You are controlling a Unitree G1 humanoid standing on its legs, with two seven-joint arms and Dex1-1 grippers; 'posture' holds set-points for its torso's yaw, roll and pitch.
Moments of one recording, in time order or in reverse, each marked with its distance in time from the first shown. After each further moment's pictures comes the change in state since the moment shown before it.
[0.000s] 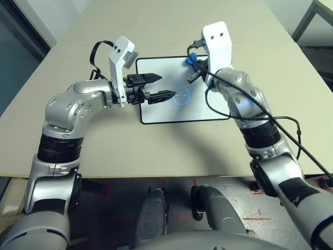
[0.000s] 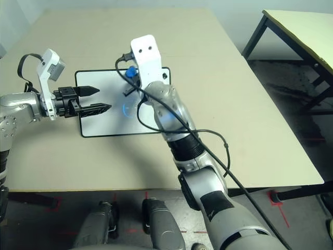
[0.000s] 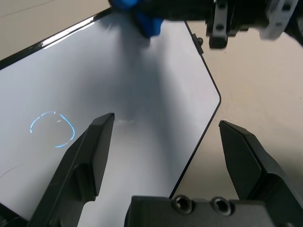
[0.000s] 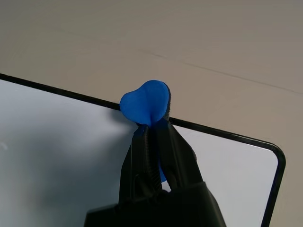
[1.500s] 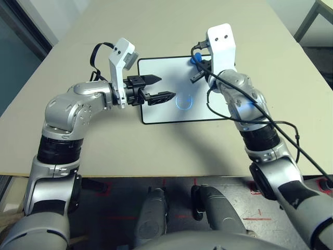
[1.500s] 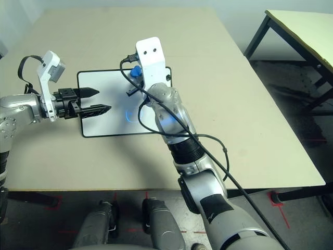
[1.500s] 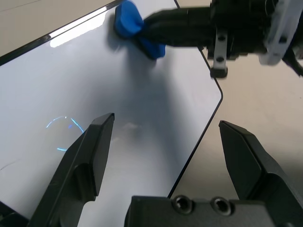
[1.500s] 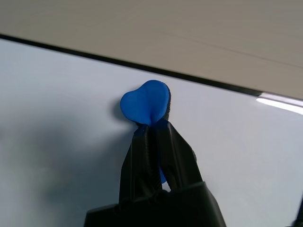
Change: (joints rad) left arm 0.001 -0.001 0.003 -0.005 -0.003 0.017 0.007; right arm 0.113 0.038 0.060 -0.084 -0.008 0.050 0.003
